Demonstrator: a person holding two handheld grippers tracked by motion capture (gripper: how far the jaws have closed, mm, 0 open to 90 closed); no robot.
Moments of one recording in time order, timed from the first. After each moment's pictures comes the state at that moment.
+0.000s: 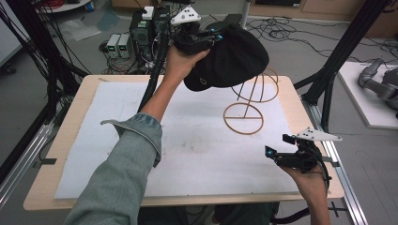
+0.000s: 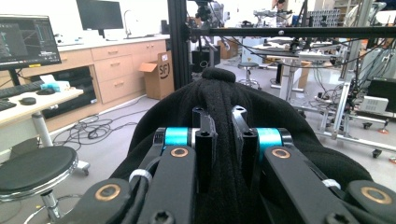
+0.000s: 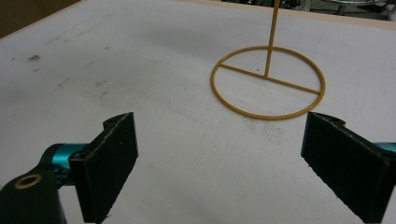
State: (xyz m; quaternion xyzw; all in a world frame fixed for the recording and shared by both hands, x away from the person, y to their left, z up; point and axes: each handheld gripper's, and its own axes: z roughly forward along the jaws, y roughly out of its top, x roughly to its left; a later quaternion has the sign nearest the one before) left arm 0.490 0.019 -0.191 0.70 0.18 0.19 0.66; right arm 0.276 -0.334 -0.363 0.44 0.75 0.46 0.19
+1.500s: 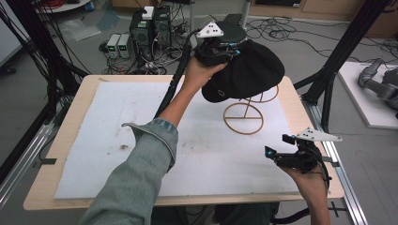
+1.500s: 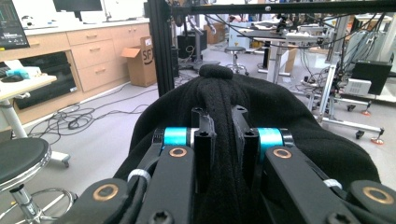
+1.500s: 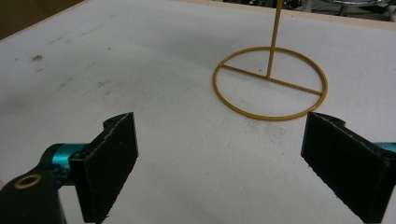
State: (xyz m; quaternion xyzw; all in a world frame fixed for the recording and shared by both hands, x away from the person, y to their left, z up) left arm 0.495 -0.031 -0.225 0.73 0.16 0.17 0.65; right arm 0.275 -0.333 -0.362 0.43 0.75 0.47 0.19
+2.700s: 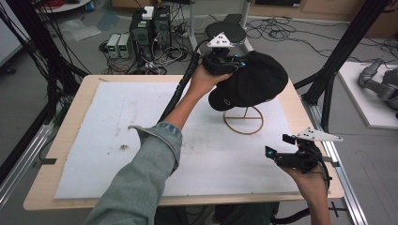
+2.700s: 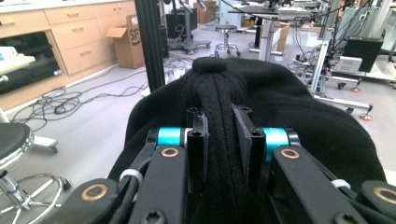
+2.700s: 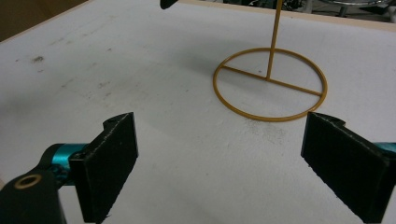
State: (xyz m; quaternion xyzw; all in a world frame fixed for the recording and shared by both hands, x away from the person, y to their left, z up) left arm 0.499 -0.051 -0.253 0.76 0.16 0.14 0.61; right arm 0.275 -0.333 -0.361 0.43 0.75 0.47 0.19
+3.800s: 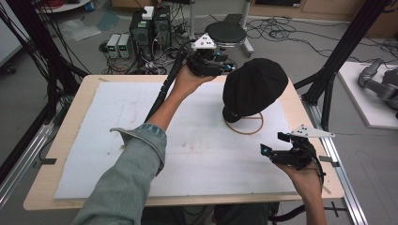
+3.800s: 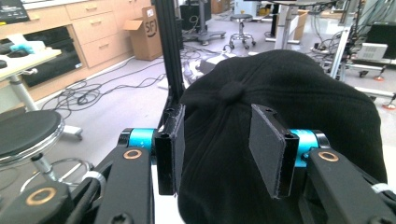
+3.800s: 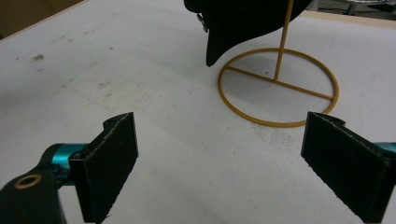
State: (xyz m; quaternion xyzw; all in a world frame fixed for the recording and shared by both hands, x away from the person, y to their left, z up) left arm 0.495 -0.004 -0.252 0.77 0.17 0.18 0.60; right arm 0.287 -0.323 -0.365 0.43 0.75 0.47 0.18
